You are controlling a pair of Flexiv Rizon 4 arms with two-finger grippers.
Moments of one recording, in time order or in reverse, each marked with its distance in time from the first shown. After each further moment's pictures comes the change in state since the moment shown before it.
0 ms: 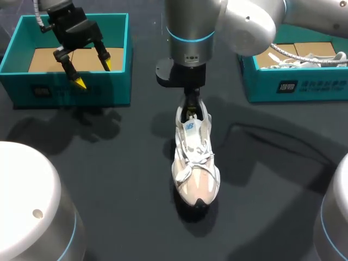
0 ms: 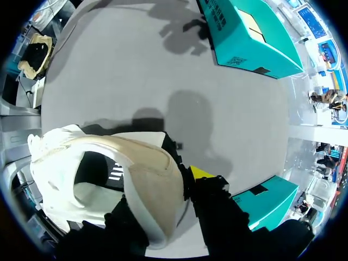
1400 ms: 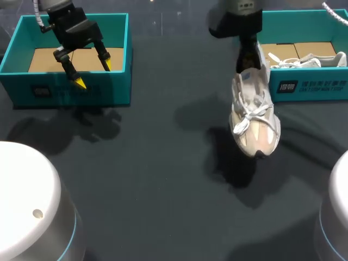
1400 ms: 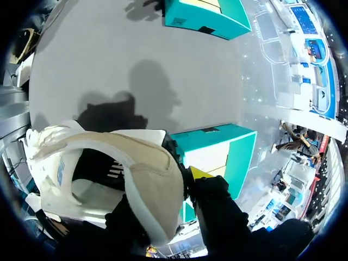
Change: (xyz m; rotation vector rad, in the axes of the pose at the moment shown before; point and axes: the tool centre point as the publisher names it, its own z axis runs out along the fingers) left arm 0.000 0.000 0.000 0.000 0.000 0.000; right arm -0.098 -0.151 -0.113 0.201 -0.215 0.021
